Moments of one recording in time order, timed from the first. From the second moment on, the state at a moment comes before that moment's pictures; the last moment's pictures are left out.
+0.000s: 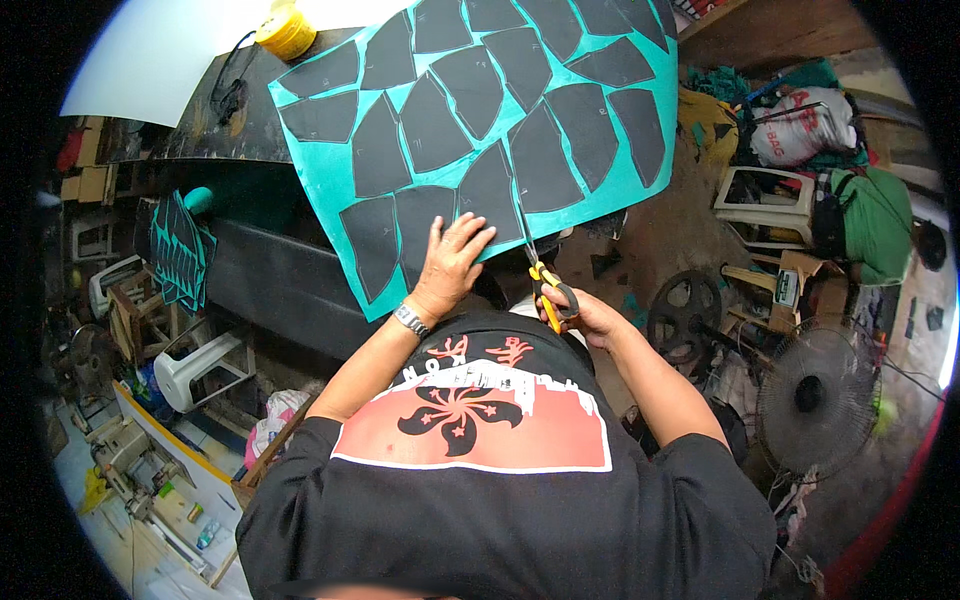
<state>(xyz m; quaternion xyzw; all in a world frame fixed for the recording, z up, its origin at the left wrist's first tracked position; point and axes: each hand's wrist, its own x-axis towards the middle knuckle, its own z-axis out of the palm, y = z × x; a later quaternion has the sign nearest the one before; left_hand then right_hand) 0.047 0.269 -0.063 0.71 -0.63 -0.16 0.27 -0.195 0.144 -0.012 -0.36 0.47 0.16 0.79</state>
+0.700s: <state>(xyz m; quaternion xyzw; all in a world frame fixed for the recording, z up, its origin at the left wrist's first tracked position) 0.054 0.295 -0.072 0.72 -0.63 -0.14 0.26 -0.194 0.151 -0.001 -0.32 0.49 0.11 0.81</state>
